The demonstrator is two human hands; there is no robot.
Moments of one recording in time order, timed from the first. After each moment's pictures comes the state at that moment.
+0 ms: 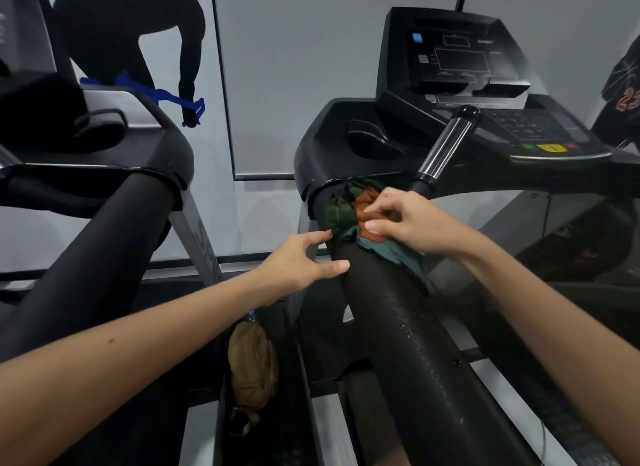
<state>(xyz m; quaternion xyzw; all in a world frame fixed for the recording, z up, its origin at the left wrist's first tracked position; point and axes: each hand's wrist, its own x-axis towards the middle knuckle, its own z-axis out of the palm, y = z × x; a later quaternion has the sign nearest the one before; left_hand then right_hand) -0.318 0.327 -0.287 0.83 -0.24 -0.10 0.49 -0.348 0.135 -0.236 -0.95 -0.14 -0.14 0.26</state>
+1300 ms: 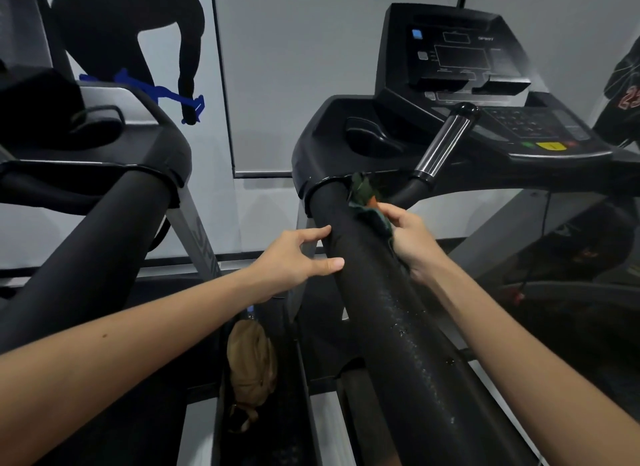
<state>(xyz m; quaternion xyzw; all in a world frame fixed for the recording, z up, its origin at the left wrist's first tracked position) -0.313 0.327 -0.288 0.82 -0.23 -0.11 0.51 -0.345 0.148 -0.273 -0.76 0.04 -0.15 0.63</state>
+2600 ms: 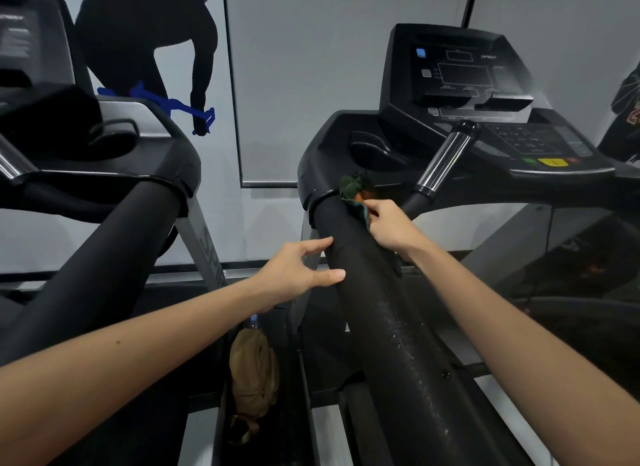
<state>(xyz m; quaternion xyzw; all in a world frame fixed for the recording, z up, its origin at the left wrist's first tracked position) -0.315 0.328 -0.290 0.82 -0.24 -0.11 0.52 -0.298 0.143 -0.254 -0.91 0.00 -0.13 0.40</state>
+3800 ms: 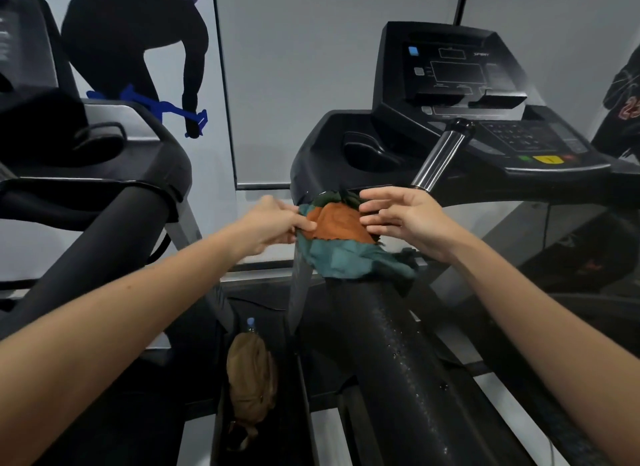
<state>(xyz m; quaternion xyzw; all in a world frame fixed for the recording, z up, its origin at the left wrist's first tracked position) -0.263 0.320 -0.240 0.77 -0.09 -0.12 0.62 -0.331 0.120 -0.232 -0.78 -0.05 -0.07 0.63</state>
